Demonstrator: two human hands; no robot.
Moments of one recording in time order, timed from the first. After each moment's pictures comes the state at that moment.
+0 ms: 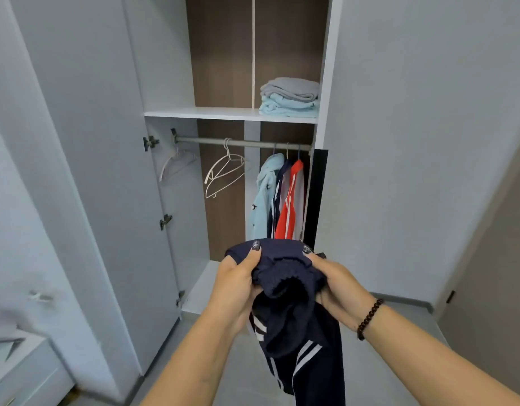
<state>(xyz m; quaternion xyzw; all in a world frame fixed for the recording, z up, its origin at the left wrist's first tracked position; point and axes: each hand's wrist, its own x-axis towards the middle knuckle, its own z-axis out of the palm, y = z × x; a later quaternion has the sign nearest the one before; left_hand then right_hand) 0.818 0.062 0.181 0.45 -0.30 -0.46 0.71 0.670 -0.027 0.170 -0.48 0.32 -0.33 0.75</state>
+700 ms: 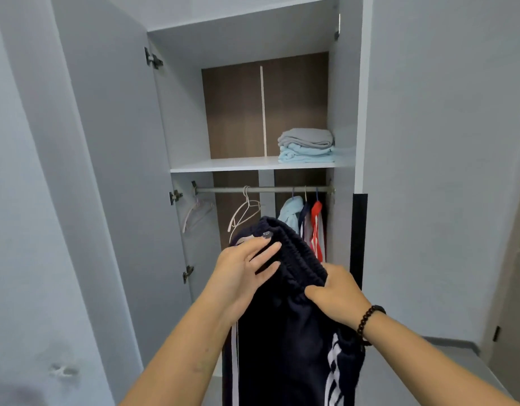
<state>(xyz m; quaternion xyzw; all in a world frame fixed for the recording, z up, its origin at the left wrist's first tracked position) 0.938 0.072 0.270 0.35 -0.32 -0.52 0.71 0.777 -0.012 0.225 -0.76 0.41 -0.35 0.37</state>
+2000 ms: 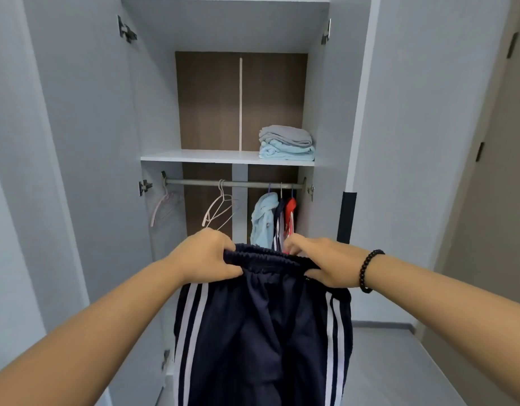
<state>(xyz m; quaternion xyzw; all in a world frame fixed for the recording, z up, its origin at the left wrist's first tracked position) 1.064 0.037 0.265 0.59 -0.77 0.03 0.22 0.795 -0.014 0.288 -0.95 0.31 -0.06 0.04</state>
